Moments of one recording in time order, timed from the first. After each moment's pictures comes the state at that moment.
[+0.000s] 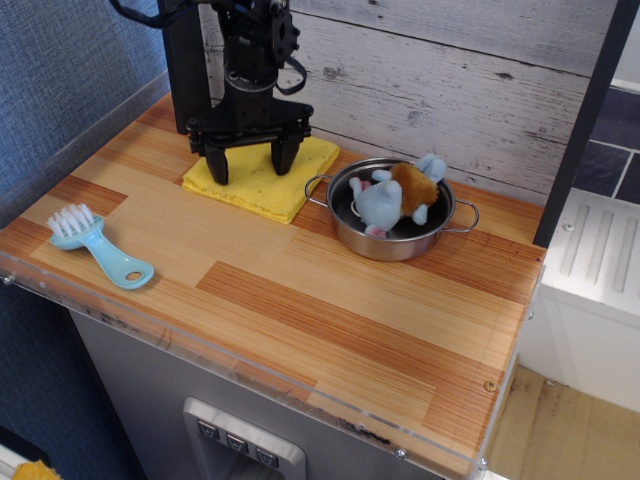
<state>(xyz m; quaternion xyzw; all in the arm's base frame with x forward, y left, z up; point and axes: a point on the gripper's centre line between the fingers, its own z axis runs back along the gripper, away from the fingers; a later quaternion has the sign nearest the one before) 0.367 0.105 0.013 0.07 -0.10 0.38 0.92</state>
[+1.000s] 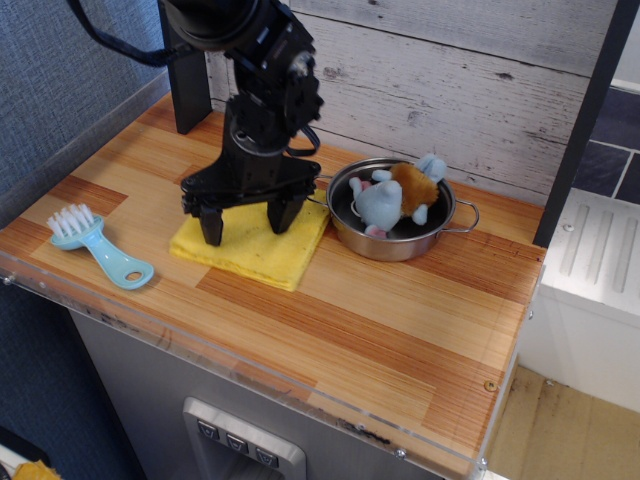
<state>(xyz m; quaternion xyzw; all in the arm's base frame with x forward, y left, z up) 0.302 0.061 0.011 0.11 -0.09 0.40 0.91</state>
